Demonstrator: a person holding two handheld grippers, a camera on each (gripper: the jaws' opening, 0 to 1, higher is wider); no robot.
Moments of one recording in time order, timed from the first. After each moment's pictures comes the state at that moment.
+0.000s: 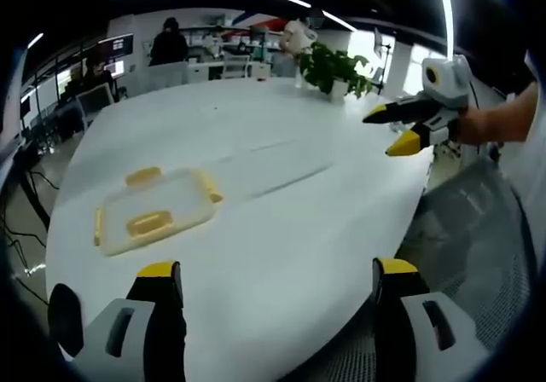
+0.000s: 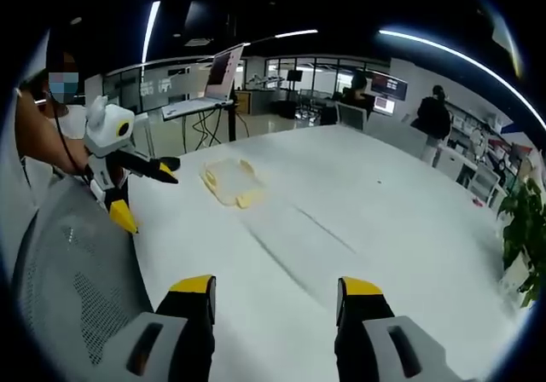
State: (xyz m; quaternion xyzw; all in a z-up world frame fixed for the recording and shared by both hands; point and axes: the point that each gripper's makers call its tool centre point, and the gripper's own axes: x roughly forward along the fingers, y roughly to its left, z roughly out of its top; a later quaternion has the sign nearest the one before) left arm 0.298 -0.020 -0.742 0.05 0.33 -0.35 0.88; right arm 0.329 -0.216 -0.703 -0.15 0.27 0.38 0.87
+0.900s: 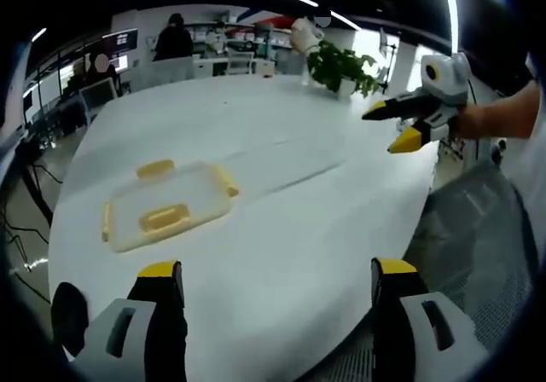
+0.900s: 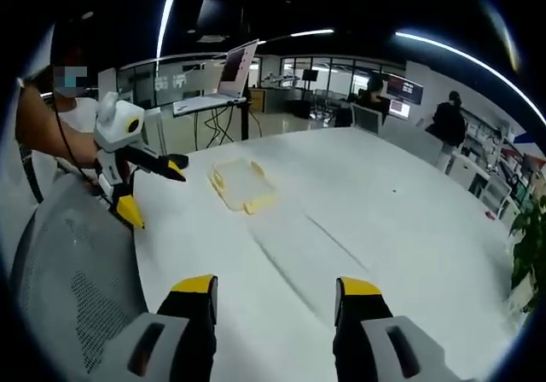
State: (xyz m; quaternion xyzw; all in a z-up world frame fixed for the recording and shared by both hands) left arm 0.310 0.002 -0.749 0.04 0.34 -0.34 0.88; right arm 0.345 -0.196 -0.704 -0.16 0.27 0.41 0.86
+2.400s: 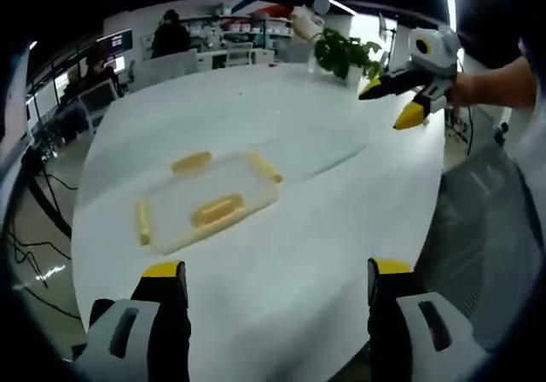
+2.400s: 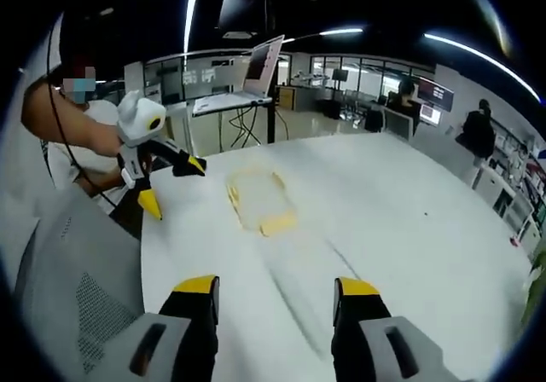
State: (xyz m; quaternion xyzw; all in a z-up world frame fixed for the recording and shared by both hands) left arm 0.336 0.059 -0.752 0.09 0.35 -0.34 0.87; right arm 0.371 -0.148 -0.701 -0.18 0.27 0.48 0.81
